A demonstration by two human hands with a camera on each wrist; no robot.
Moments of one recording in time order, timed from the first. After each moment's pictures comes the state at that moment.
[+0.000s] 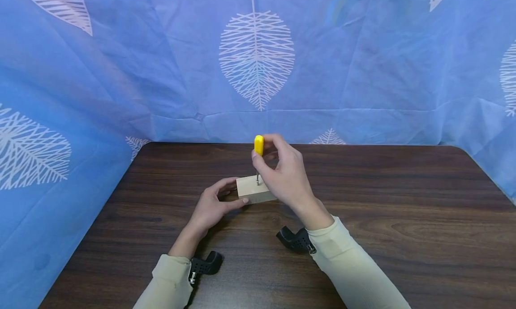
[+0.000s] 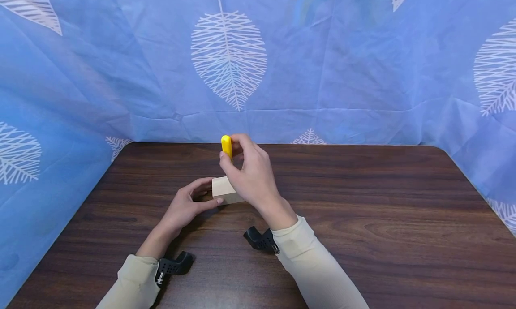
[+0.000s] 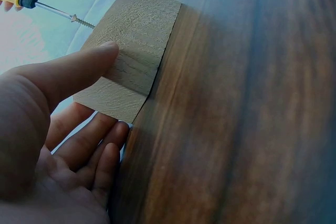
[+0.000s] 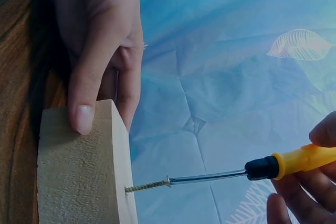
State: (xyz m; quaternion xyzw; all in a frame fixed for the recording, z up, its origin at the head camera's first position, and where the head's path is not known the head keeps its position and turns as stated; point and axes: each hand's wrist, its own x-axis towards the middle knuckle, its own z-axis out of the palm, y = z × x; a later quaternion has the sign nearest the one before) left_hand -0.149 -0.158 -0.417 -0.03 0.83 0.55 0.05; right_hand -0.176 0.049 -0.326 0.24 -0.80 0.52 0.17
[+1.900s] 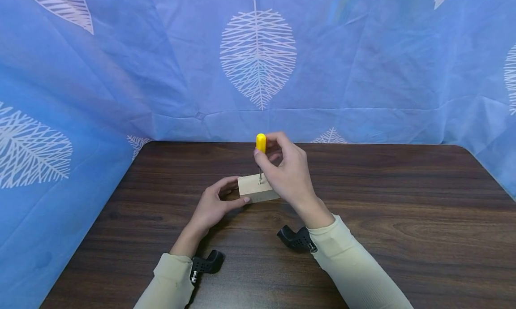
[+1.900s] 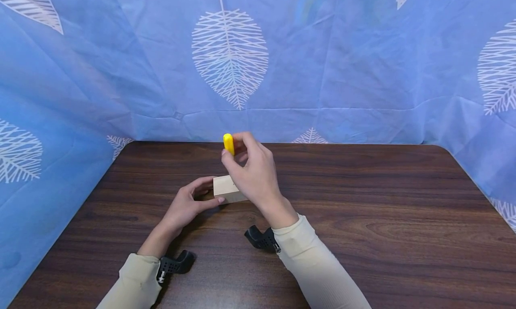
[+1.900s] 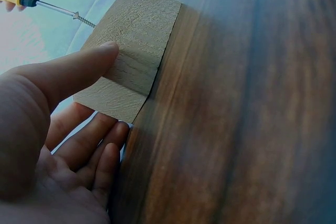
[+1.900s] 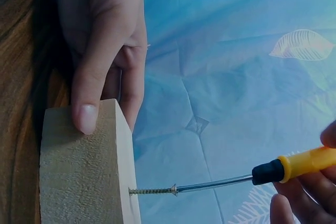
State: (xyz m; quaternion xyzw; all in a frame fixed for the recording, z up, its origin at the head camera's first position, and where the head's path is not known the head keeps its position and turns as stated) left_hand -0.149 -0.157 -0.417 -0.02 0.83 0.55 0.04; right_hand -0.179 0.048 -0.328 0.23 -0.79 0.54 0.19
